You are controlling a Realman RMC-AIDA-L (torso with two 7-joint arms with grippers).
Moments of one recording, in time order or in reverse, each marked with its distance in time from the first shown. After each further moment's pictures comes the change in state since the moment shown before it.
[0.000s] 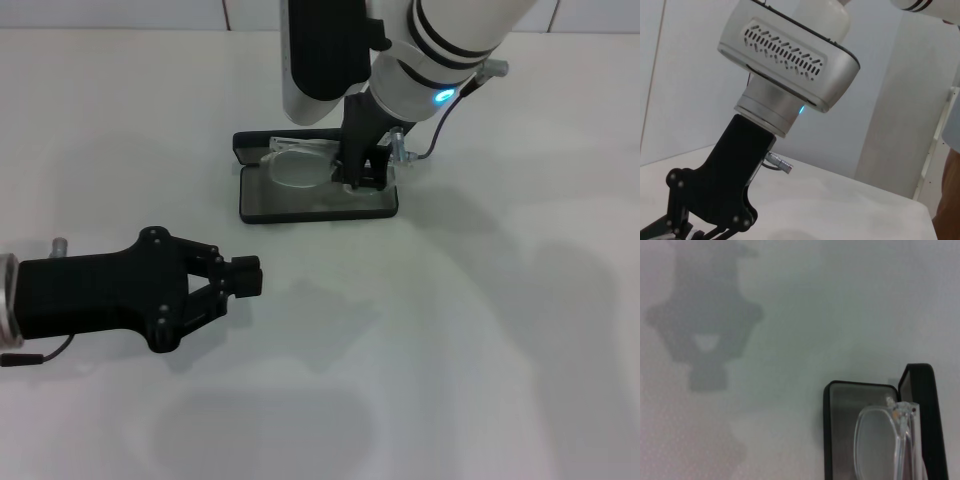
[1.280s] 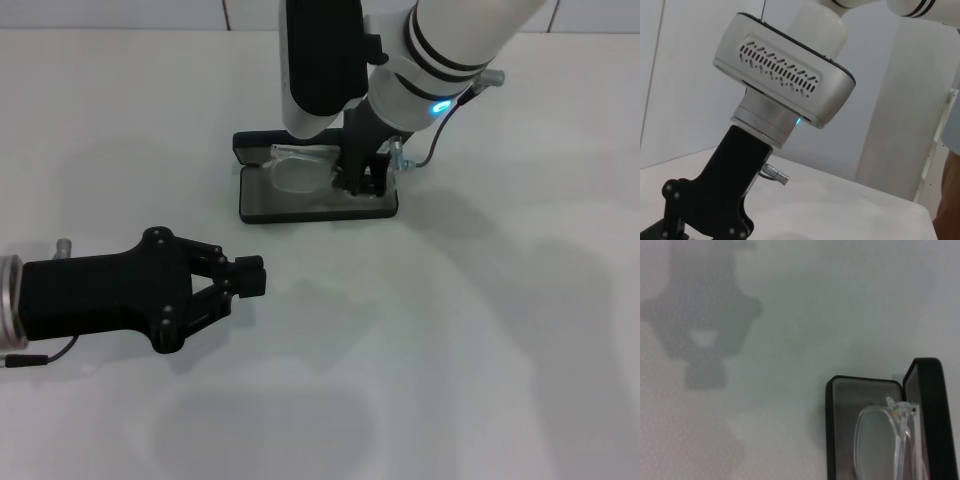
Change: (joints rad) left arm 0.000 -0.007 -0.003 -0.006 0.000 -0.002 0.013; right arm 0.004 0.000 -0.070 0.022 0.039 0.046 0.009
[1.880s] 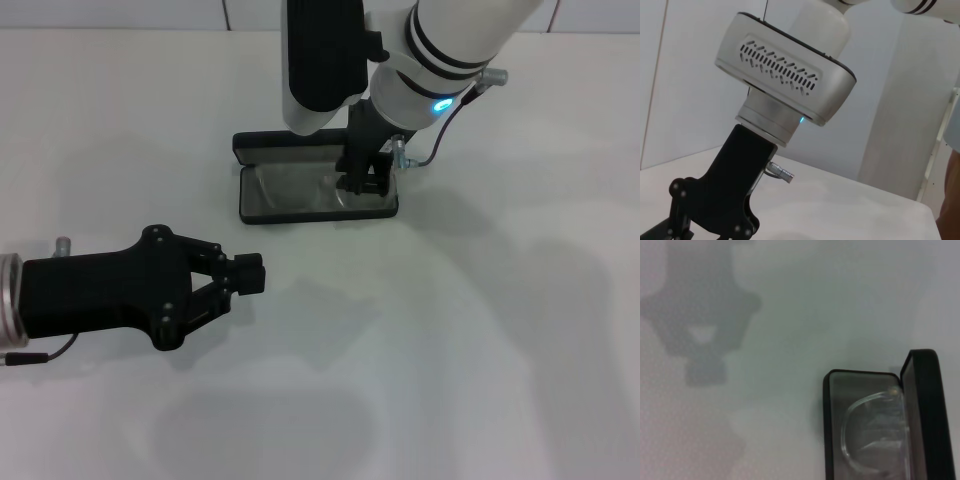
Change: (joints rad) left arm 0.000 0.000 0.000 0.002 0.000 -0.008 0.001; right arm 0.009 0.000 0.003 0.008 -0.011 -0.012 0.027
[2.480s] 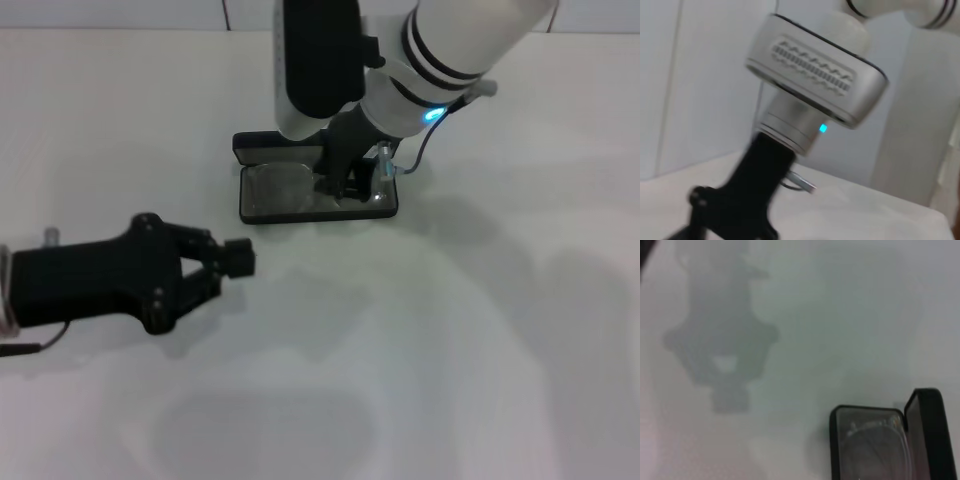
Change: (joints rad) left arm 0.002 0.000 -0.035 0.004 -0.008 -0.008 0.000; right arm -0.084 0.000 0.020 -0.128 -0.003 0.013 -0.005
